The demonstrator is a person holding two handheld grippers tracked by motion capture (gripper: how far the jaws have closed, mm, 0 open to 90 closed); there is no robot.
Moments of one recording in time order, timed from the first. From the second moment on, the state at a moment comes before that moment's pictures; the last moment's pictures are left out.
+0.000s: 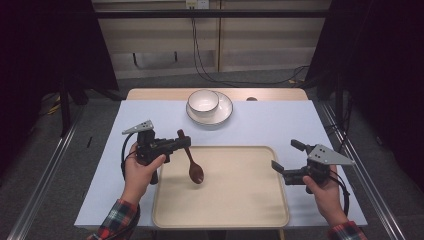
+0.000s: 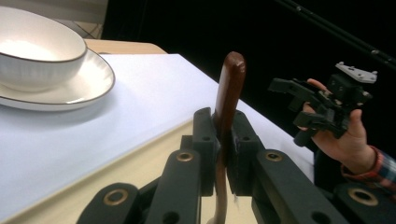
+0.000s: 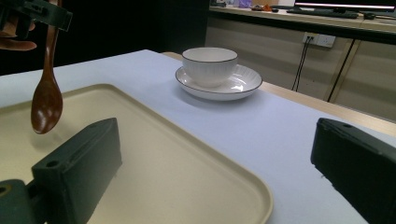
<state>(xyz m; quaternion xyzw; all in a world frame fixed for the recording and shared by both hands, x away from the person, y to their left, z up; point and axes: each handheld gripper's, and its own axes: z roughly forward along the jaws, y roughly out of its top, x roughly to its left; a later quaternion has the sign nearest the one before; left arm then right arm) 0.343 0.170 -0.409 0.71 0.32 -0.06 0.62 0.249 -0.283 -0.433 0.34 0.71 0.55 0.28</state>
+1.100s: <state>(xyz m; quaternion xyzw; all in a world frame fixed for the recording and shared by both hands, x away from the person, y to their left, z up) 0.328 0.167 -0.421 0.73 0.32 -0.09 0.60 0.248 -0.280 -0.432 0.34 0.71 0.55 0.29</state>
